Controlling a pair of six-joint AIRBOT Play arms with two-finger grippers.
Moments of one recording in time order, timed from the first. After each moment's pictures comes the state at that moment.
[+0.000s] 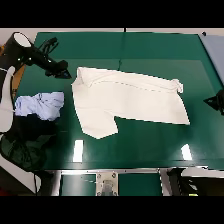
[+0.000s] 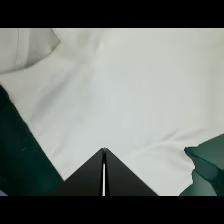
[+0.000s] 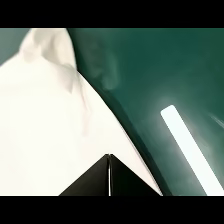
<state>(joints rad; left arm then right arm) 0.03 -1.83 1.88 0.99 -1.51 -1.38 -0.91 -1.49 1.15 -0.81 1.24 1.19</state>
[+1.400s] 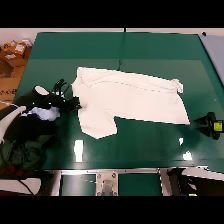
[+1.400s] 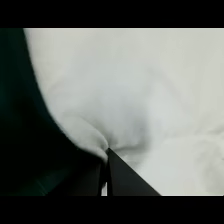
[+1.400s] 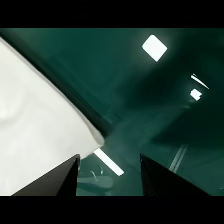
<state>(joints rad) -0.05 -1.54 0.93 0.78 -0.86 -1.25 -0.99 -1.40 0.82 -0.99 1.22 1.34</state>
